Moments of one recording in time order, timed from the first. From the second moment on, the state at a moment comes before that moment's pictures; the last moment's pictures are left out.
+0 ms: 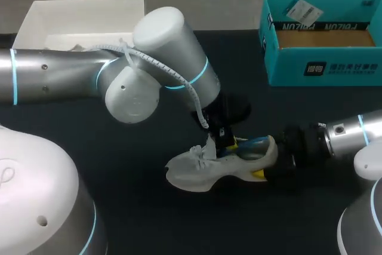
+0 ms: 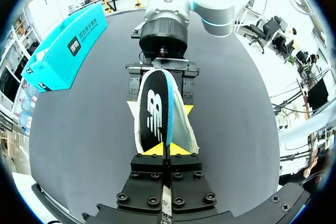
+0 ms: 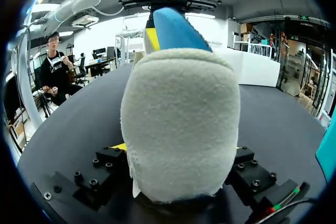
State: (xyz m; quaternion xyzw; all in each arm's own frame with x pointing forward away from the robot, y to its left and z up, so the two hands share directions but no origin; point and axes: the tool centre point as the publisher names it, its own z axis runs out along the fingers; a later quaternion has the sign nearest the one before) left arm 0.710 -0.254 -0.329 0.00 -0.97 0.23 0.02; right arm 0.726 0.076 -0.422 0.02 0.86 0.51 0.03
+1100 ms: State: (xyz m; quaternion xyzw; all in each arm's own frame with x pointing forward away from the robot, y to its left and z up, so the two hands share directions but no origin) left arm 0.707 -0.282 -0.315 -0.03 -0.96 0.27 0.01; right arm 0.726 0.076 -0.422 0.02 0.86 0.51 0.03
